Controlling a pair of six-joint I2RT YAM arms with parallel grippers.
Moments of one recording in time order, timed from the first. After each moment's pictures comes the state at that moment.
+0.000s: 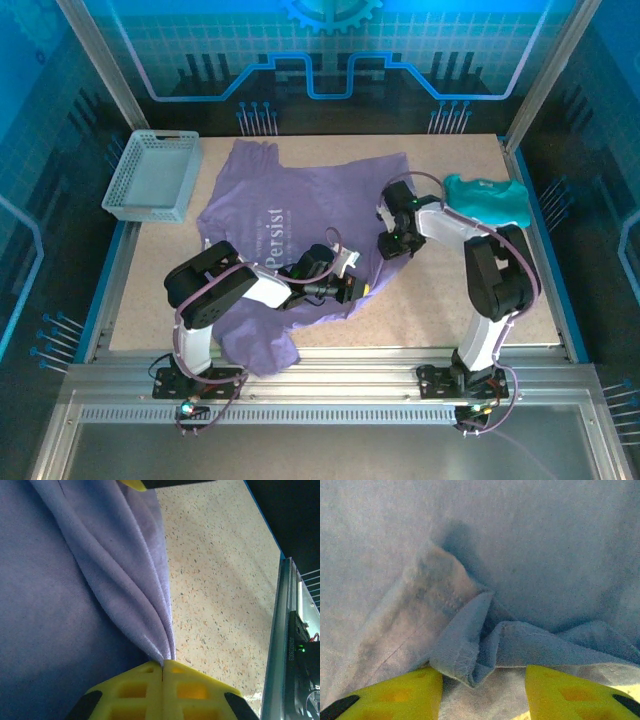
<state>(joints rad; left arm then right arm) -0.81 1.92 0.74 0.63 0.47 -0.59 0.35 1.80 1.19 -0.74 0.04 -0.02</state>
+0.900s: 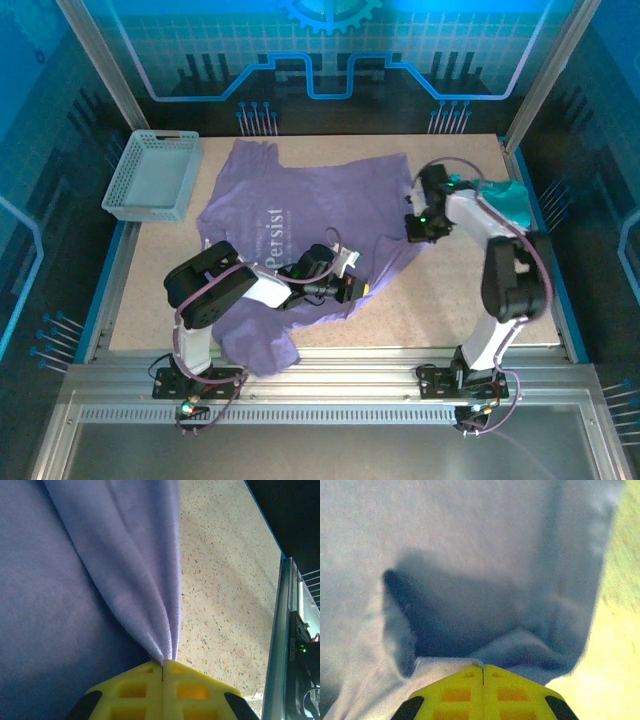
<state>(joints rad) -0.81 1.92 0.74 0.62 0.47 -0.59 0.13 1.70 1.23 -0.87 -0.15 0.03</state>
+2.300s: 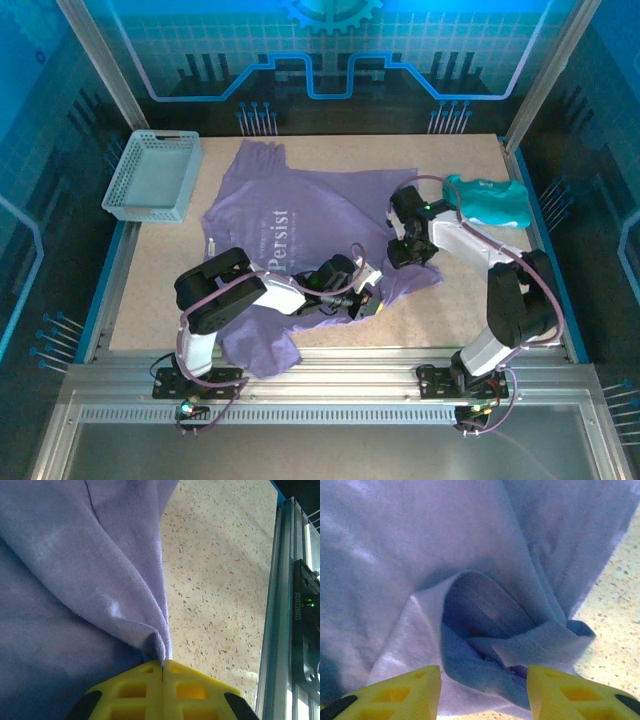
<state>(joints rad) -0.93 1.95 0.83 0.50 0.44 -0.43 0.37 1.61 1.12 -0.90 0.08 0.03</state>
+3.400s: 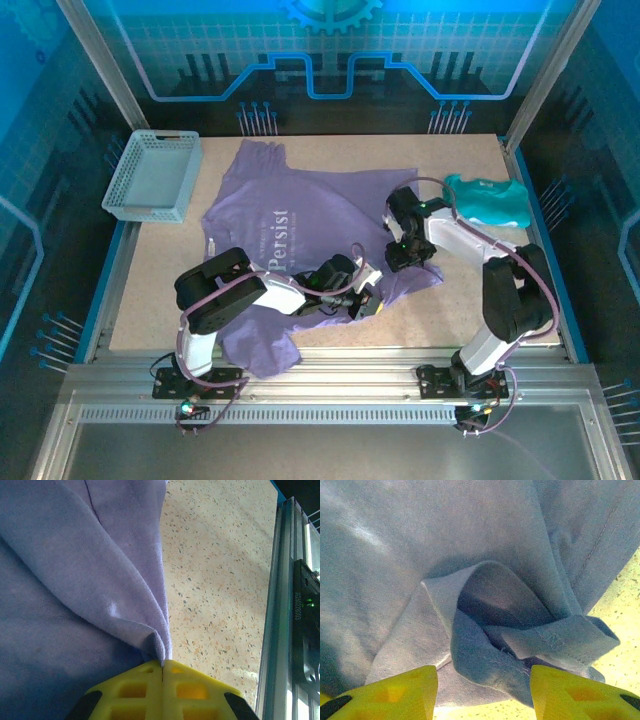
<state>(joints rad) -0.93 1.95 0.83 0.50 0.44 -0.43 0.39 1.64 1.13 -0.95 0.08 0.00</state>
